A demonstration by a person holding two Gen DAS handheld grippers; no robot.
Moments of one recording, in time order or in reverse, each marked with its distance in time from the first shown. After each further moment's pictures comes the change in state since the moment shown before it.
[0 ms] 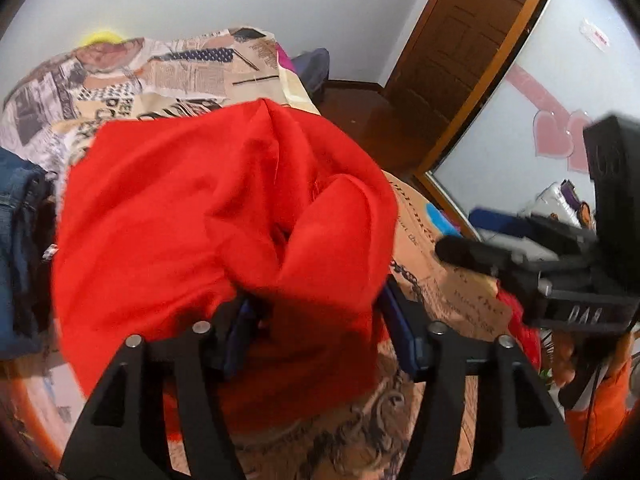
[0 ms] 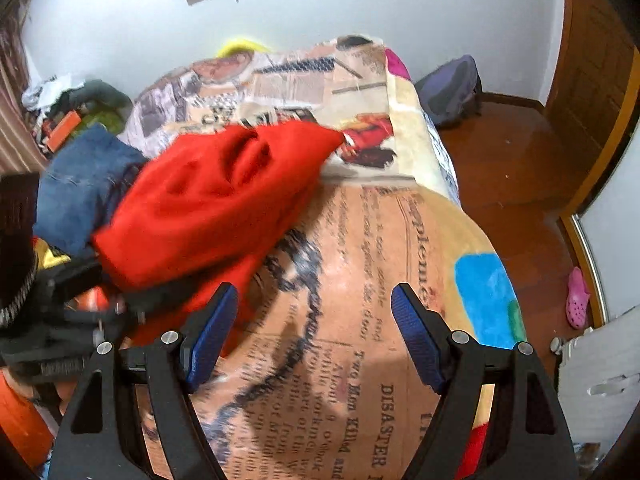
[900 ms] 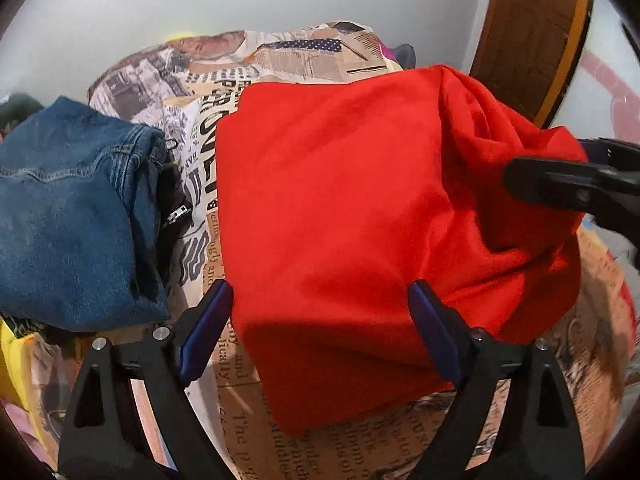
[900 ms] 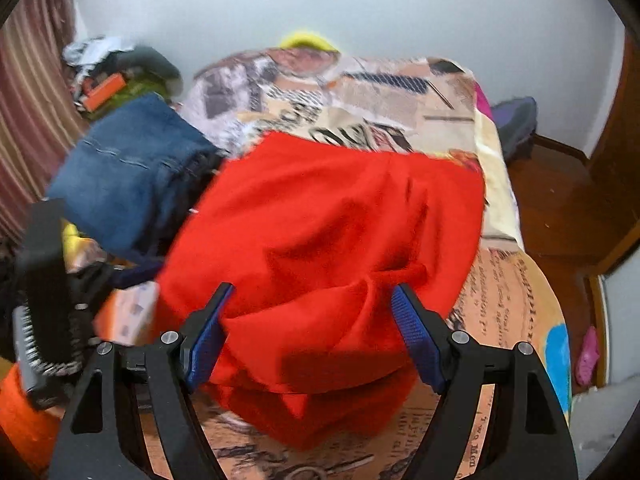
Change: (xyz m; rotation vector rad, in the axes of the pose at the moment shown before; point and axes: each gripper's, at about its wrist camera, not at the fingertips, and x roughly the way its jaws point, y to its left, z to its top) left arm -0.002 0.087 -0.041 0.004 -0.009 0.335; right arm 0.052 0.099 0.024 -0.173 0.015 0.047
